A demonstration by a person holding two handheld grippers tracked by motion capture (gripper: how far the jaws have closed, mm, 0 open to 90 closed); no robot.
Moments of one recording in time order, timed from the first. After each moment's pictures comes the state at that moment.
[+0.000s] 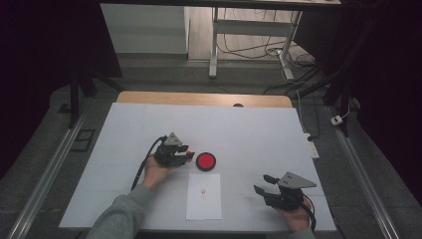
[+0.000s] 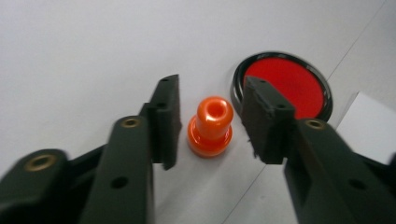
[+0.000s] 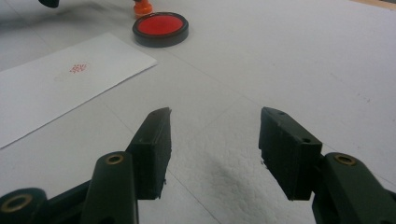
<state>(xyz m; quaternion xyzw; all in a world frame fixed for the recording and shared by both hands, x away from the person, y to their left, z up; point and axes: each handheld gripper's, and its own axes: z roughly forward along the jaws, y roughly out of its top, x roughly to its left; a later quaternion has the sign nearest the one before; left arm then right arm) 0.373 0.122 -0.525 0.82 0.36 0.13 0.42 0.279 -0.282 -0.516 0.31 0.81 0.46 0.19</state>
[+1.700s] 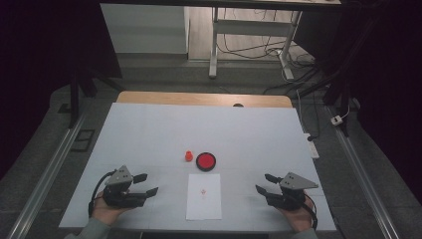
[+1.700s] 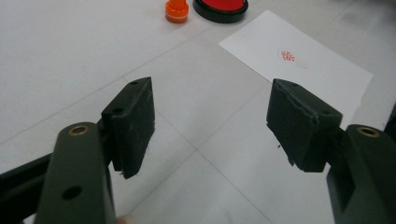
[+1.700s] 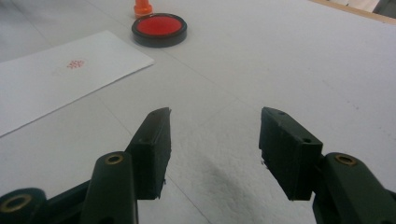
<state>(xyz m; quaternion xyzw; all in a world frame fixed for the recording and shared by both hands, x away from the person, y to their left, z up) 0.231 0.220 -0.513 0.81 0.38 0.11 0.44 0.280 -0.287 -0.516 0.29 0.81 0.46 0.20</state>
